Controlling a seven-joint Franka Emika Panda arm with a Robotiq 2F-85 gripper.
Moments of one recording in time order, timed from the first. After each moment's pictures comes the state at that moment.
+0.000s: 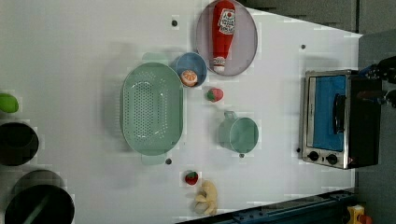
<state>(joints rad) 0.00 -0.02 0.00 -1.79 -0.02 0.18 0.05</state>
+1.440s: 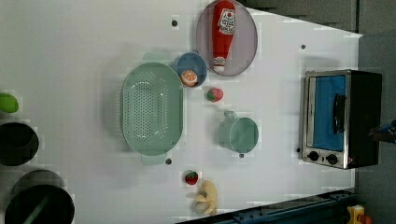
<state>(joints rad) -0.11 -0.21 -0.04 -1.93 -0.02 0.02 -0.13</state>
